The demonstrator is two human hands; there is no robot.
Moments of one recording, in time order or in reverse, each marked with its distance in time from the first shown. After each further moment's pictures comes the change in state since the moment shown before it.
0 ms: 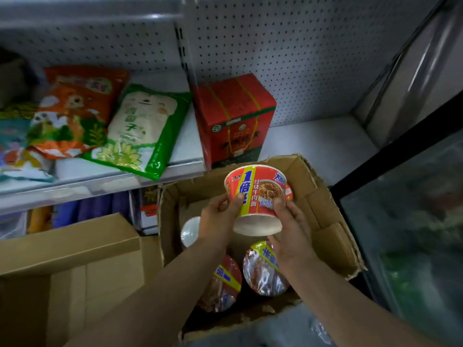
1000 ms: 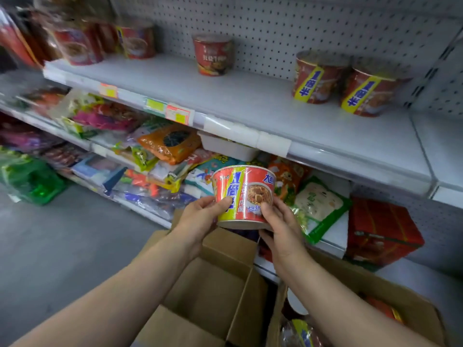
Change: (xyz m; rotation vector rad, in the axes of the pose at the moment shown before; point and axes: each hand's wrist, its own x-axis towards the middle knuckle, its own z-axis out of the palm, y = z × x) left_hand -0.227 0.142 -0.341 -0.381 0.381 0.238; right_hand -0.281 0.003 0.264 -0.335 -0.866 -0.130
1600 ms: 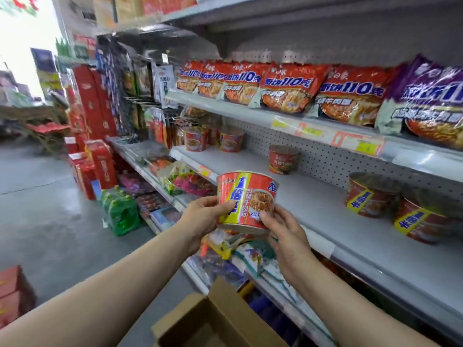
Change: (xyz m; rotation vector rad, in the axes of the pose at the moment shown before) left_hand -0.127 0.167 -0.057 -0.100 0.188 0.358; right_hand -0.037 -0.141 0.132 -0.056 -0.562 -0.153
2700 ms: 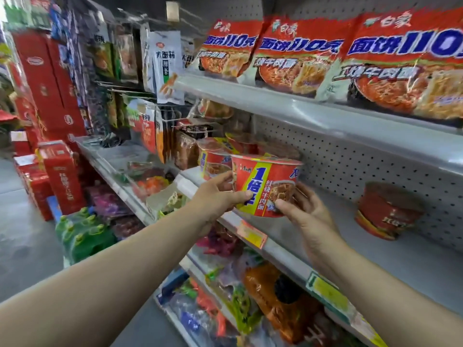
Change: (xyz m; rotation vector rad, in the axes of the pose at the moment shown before) left_hand 0.430 0.085 -0.216 0.134 -0.116 0.169; right_hand 0.433 0.082 0.169 -0.226 0.082 -0.181
